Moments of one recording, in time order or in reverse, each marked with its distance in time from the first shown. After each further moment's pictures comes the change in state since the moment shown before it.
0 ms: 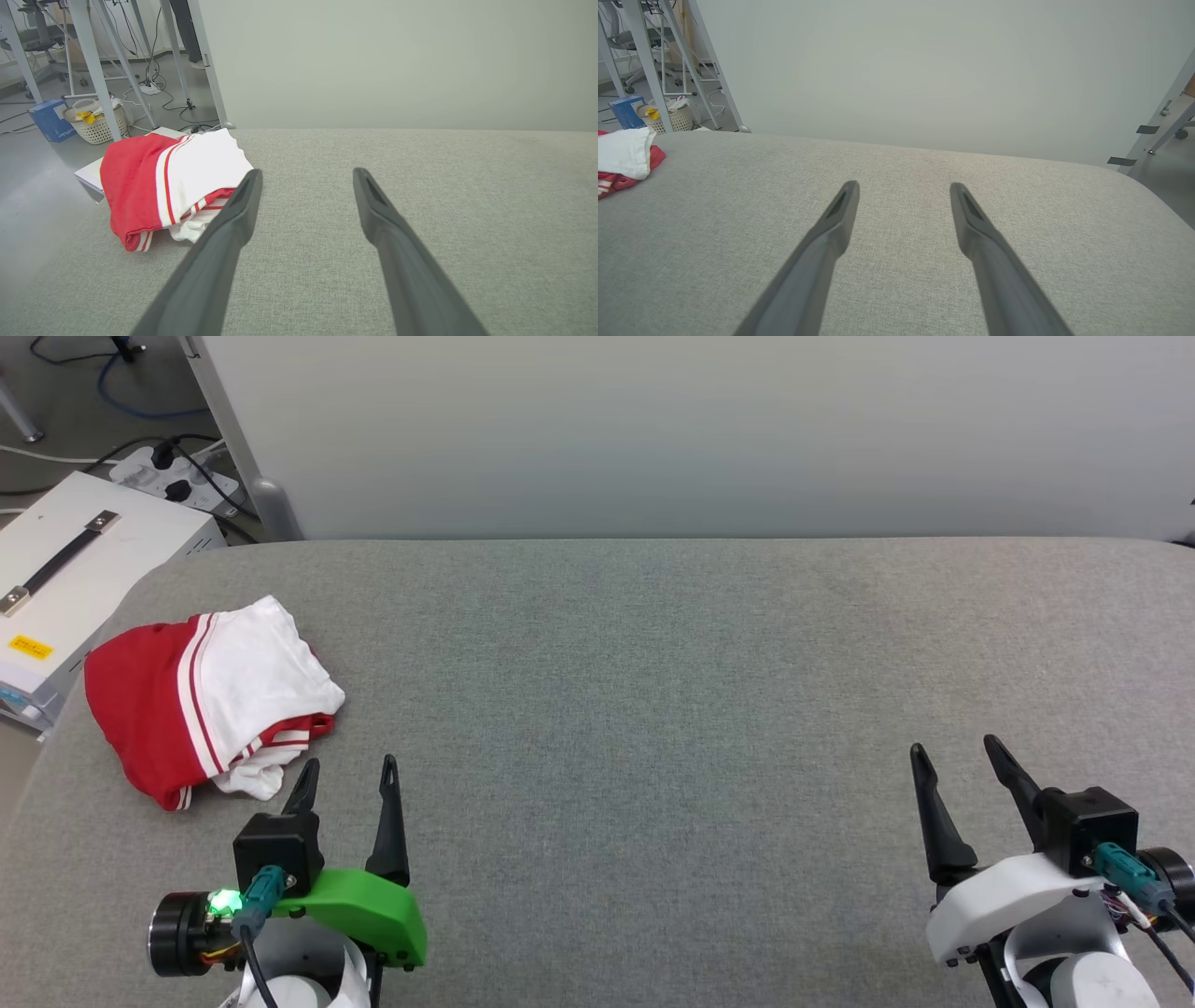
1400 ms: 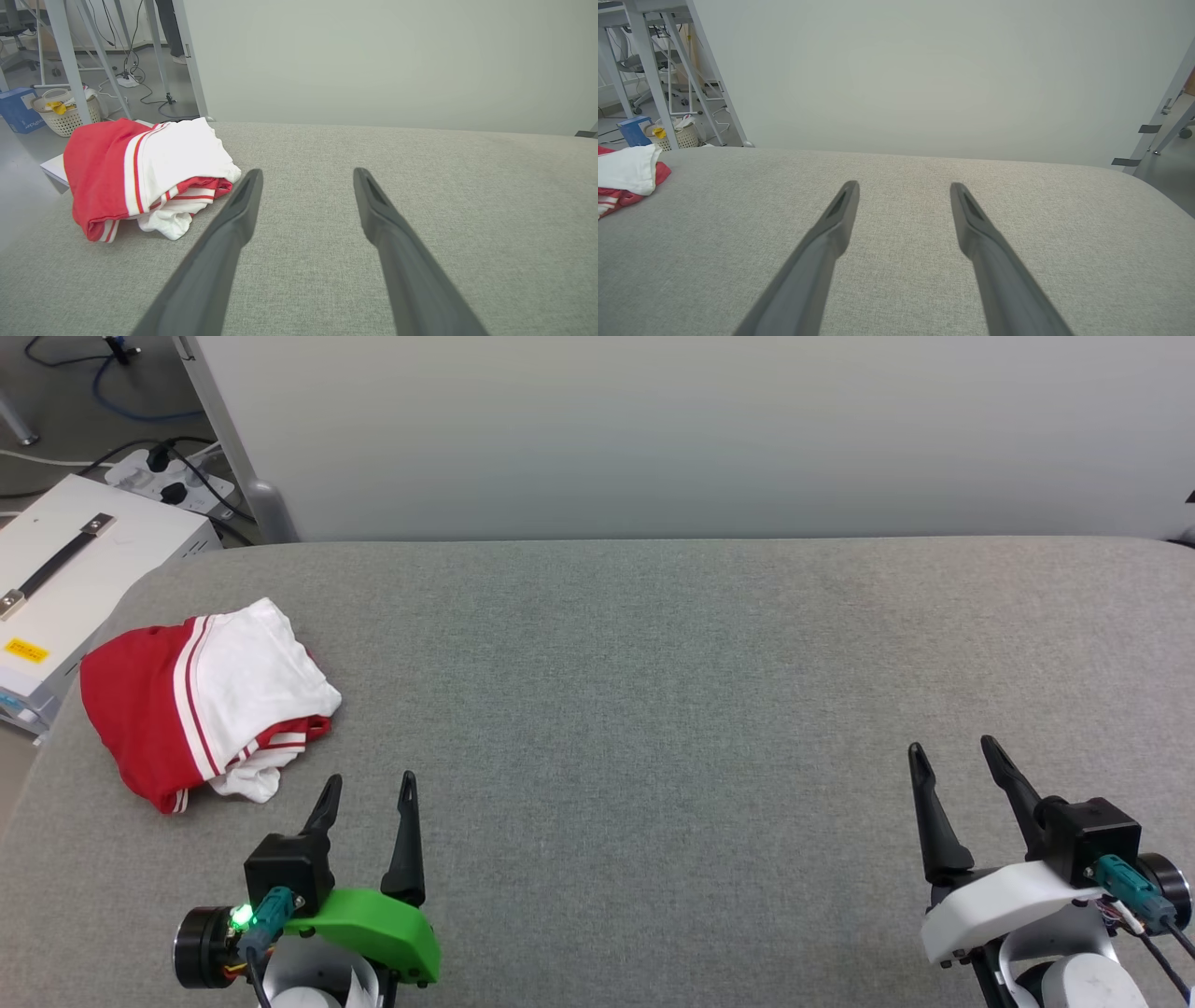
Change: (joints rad) left arm 0.000 0.000 -0.022 0.081 -0.062 -0.035 -0.090; right arm -0.011 0.000 0.005 0.057 0.032 0.000 -0.088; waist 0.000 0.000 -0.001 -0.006
